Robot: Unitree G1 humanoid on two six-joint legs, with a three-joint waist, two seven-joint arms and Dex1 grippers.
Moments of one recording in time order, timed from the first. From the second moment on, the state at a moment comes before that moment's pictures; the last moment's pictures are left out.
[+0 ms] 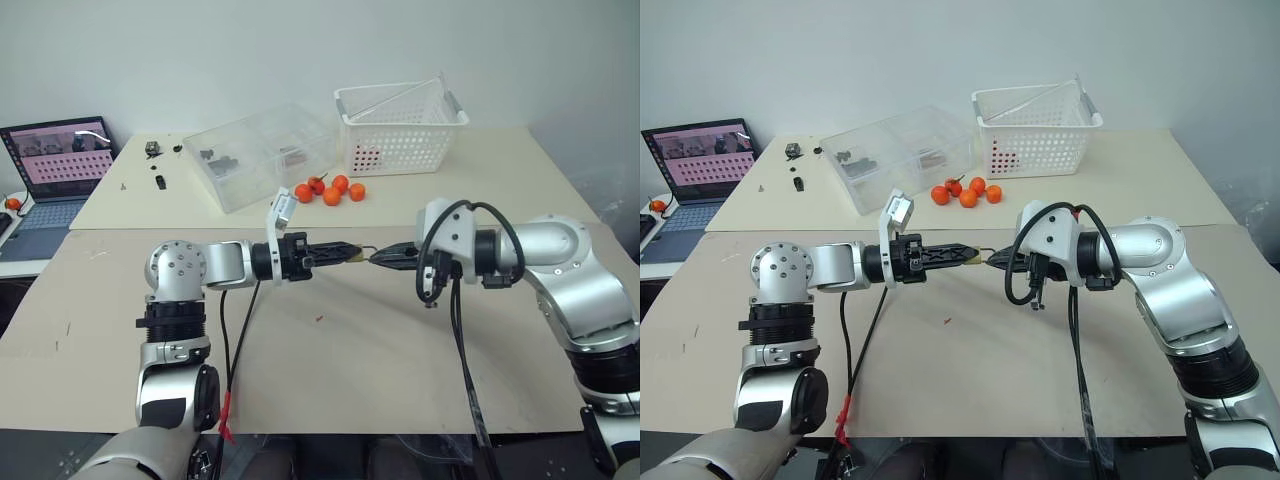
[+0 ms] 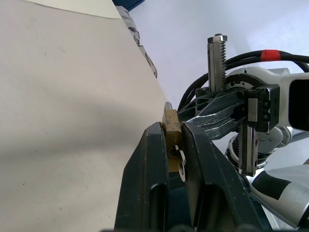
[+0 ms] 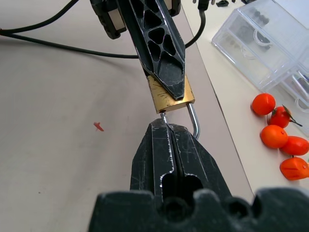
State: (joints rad) left arm -0.78 0.22 0.27 0.13 -1.08 1.49 -0.43; right arm -0.60 -0.81 0.15 -0.39 0.24 0.51 1.08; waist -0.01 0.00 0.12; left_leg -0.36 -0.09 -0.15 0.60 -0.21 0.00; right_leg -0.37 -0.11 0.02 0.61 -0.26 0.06
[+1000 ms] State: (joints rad) left arm -0.78 0.19 0.30 0.13 -1.09 1.48 -0.38; right arm -0.62 -0.76 0.22 -0.25 0.10 0.37 1.01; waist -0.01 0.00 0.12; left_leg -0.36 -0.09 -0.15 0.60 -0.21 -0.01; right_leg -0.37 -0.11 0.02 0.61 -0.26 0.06
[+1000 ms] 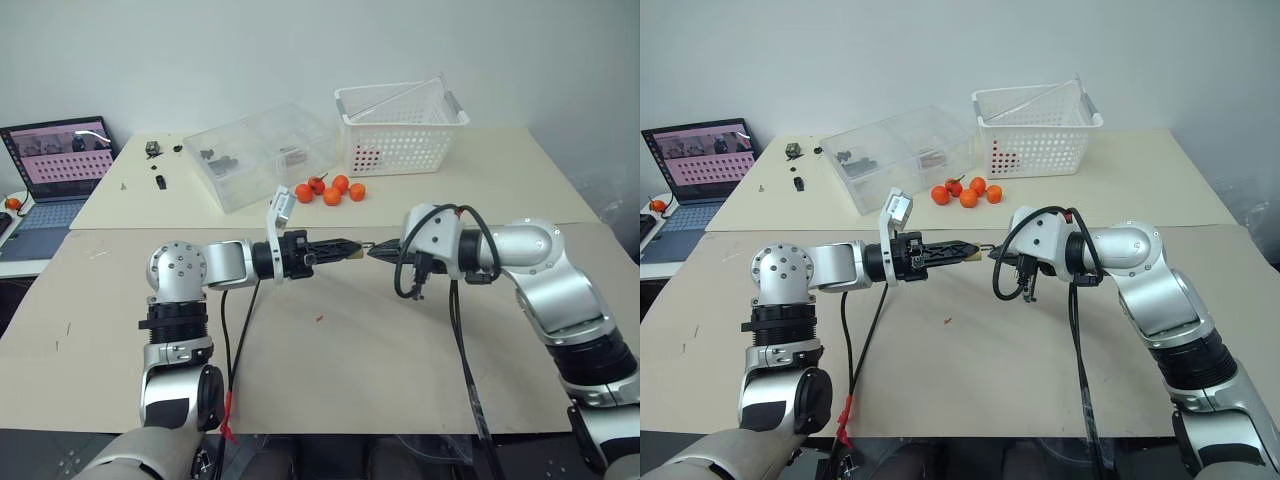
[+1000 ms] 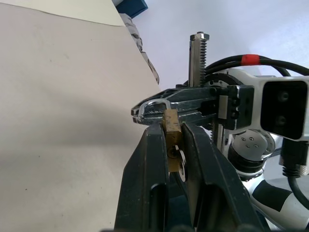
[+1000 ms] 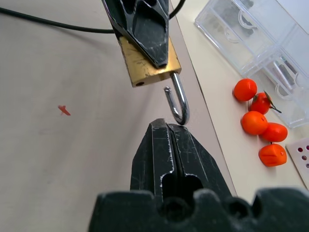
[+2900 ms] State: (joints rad) left arm -0.78 0.20 0.31 0.11 -1.10 1.48 -0.37; right arm -0.61 -0.79 0.19 -0.19 0.10 0.36 1.03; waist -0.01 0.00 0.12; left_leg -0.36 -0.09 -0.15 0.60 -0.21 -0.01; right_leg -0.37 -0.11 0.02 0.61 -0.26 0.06
